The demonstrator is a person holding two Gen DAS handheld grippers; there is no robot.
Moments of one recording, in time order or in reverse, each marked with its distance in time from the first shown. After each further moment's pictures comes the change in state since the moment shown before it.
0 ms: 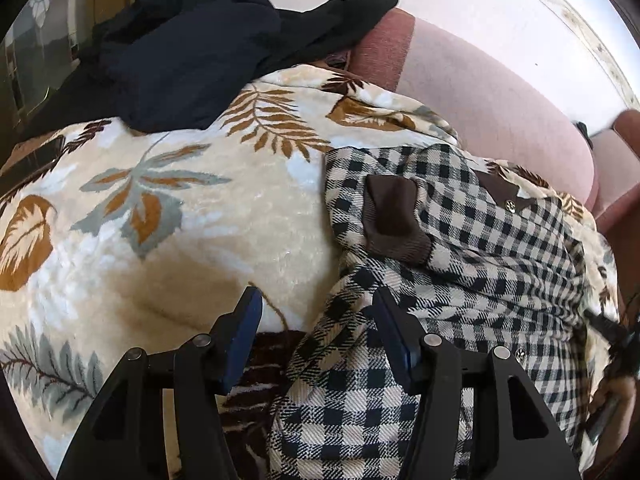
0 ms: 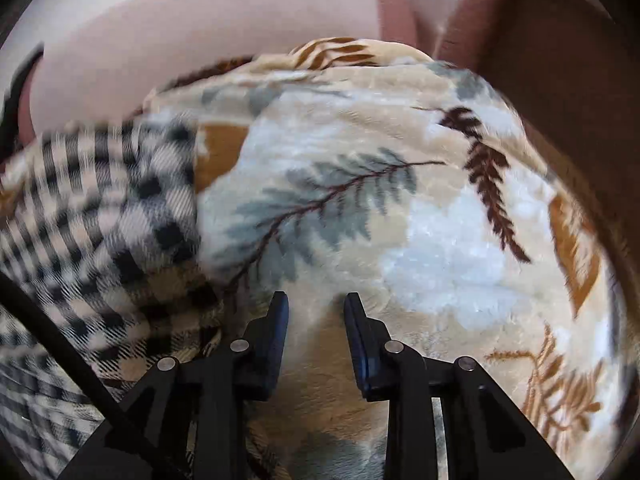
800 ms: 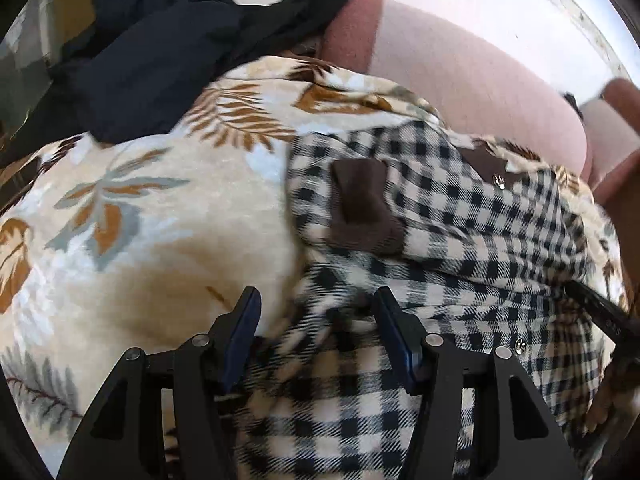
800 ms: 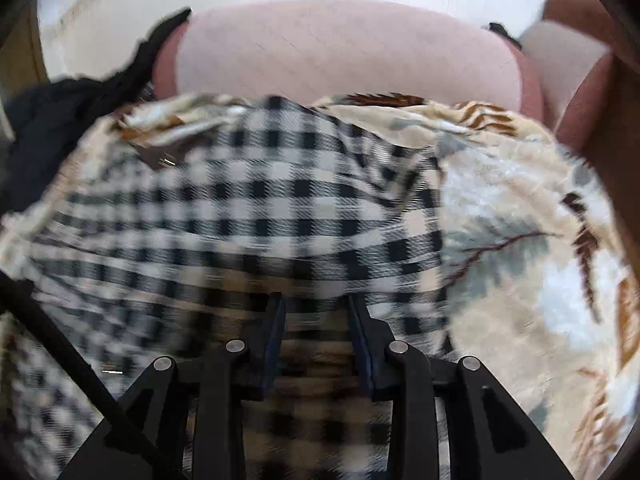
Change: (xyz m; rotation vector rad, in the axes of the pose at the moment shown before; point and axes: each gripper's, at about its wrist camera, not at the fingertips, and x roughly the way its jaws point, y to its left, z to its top) left arm 0.012 -0.017 0.000 0.065 0.023 -0.008; right arm -0.034 0.103 -0.032 -0.323 -0.032 0.322
